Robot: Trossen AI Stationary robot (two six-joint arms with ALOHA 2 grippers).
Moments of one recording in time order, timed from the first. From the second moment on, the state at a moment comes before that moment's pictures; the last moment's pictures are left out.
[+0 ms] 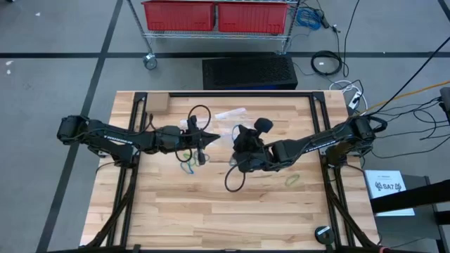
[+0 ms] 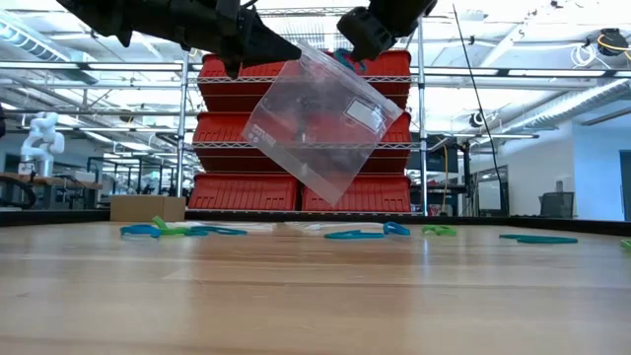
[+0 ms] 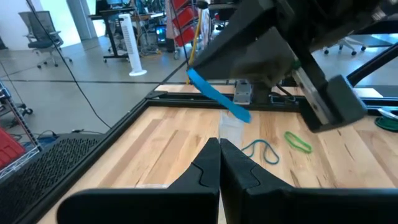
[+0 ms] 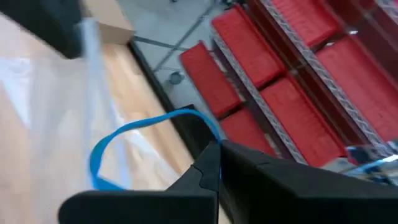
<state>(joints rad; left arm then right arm) -0.01 1.25 0.63 0.52 -0.24 0.06 0.23 1.67 1.33 -0.49 1.19 0.06</state>
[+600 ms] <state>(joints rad) -0.01 1.25 0.63 0.52 -0.24 0.06 0.24 1.68 1.33 -0.50 1.03 0.07</state>
